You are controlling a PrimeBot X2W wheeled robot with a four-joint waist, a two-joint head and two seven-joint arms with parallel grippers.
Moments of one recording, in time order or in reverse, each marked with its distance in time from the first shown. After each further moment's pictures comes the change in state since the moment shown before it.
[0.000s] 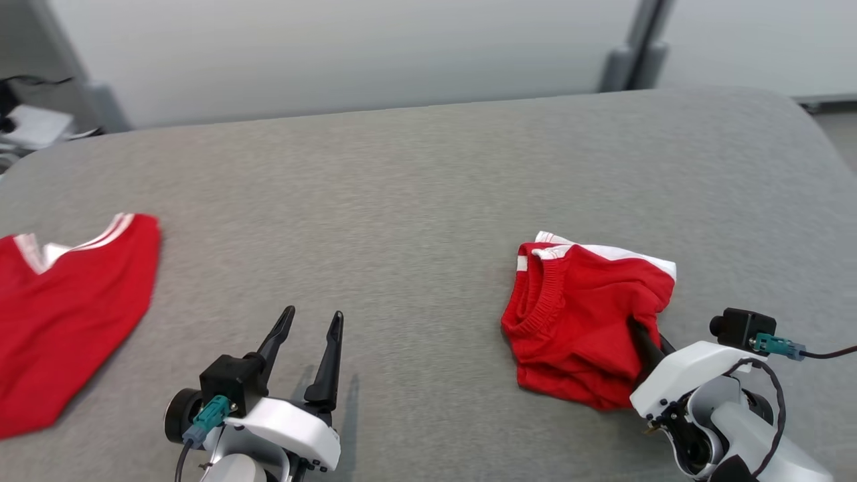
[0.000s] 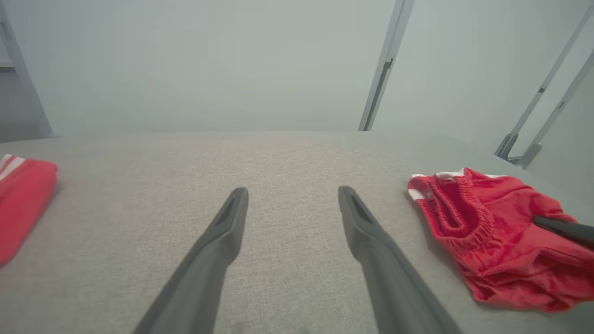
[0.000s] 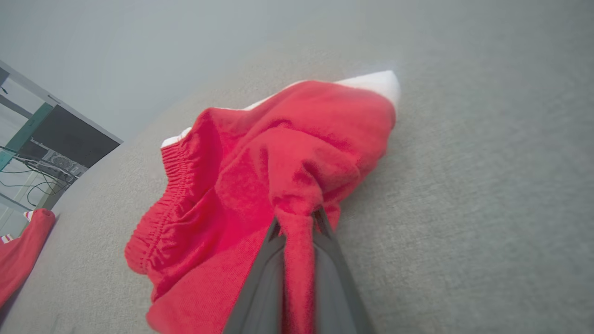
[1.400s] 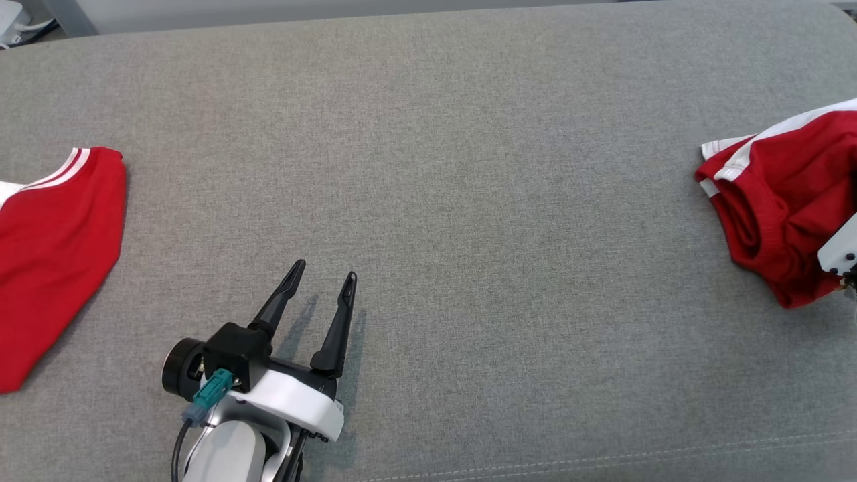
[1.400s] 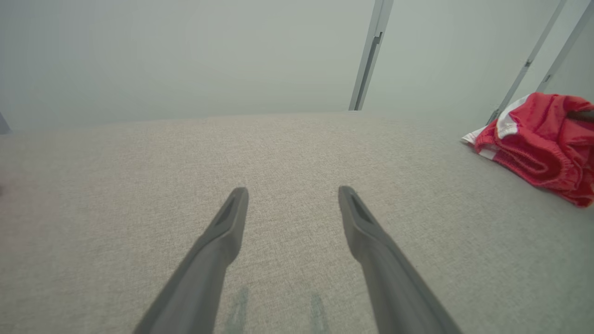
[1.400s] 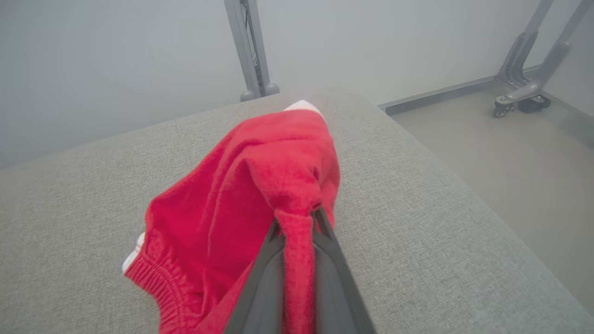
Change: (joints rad) left arm -0.047 0.000 0.014 -0.097 0.099 -0.062 0.000; right arm -0.374 -0.199 -0.291 0.331 -0.362 0.000 0.000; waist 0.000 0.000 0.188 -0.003
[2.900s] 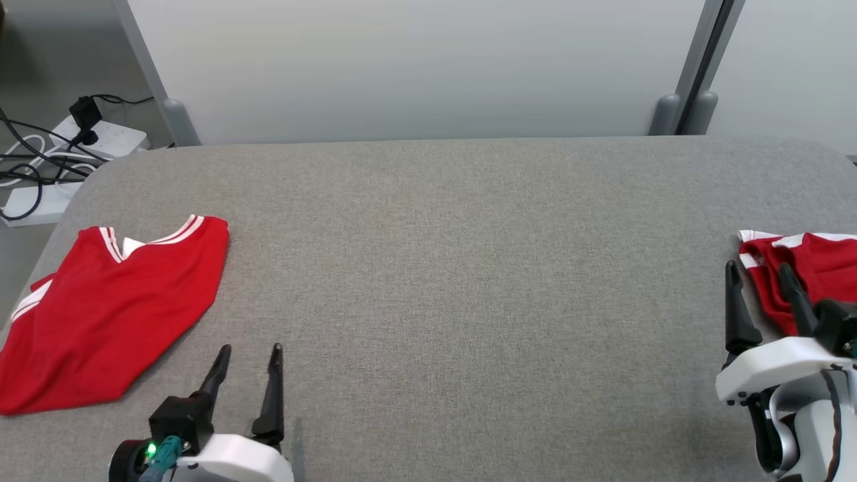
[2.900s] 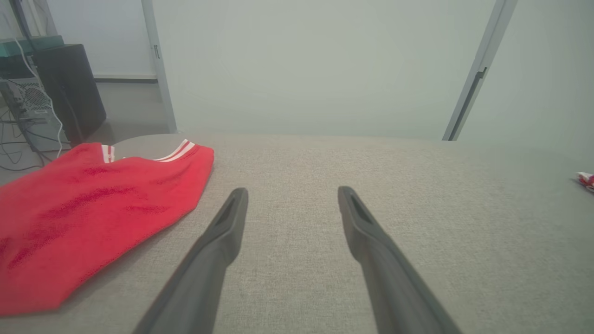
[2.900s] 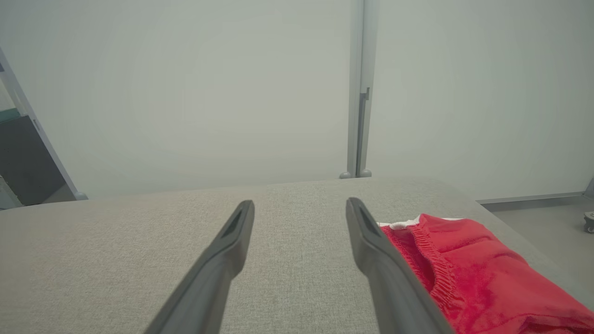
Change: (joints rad) left arm 0.151 -0.001 0.139 0.066 -0.009 0.099 0.000; right arm 0.589 0.277 -0.494 -0.719 -0.598 0.000 -0.001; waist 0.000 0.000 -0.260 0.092
